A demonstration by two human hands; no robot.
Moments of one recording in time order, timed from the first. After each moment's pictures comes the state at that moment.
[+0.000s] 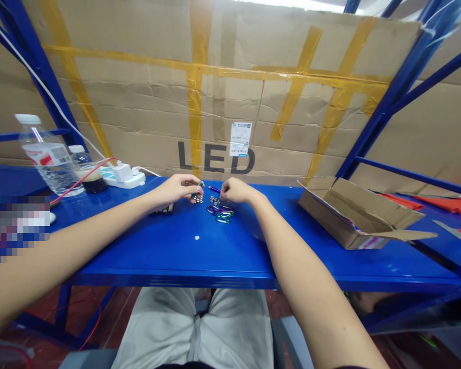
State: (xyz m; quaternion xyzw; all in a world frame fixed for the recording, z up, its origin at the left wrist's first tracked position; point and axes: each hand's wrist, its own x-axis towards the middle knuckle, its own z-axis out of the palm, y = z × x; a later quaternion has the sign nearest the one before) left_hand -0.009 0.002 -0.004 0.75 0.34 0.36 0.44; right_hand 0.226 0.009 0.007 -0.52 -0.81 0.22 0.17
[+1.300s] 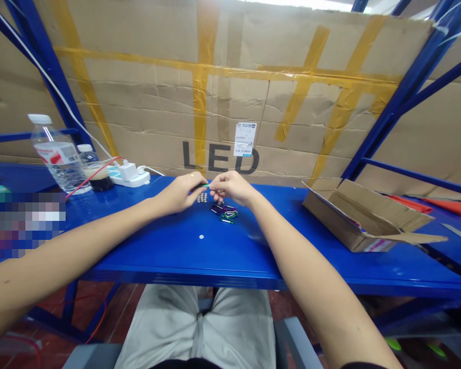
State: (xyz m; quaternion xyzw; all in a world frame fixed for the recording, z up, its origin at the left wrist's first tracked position) left_hand -0.011 -0.012 -0.003 0.91 0.23 0.35 -0.05; right_hand 0.197 -0.014 0.013 -0.34 -0.68 0.53 0.38
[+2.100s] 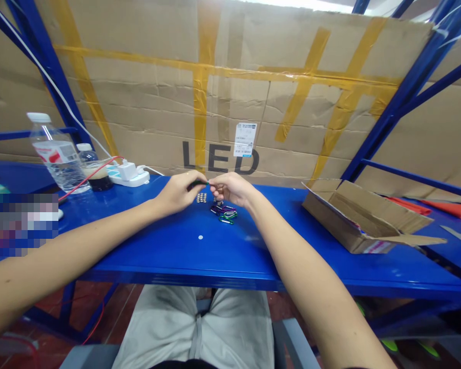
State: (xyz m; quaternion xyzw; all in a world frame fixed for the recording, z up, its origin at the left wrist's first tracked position) left_hand -0.007 -0.015 -0.004 0.87 0.25 0.42 -0.02; right_hand 0.190 -0.020 0.021 -0.37 -0.58 0.62 0.39
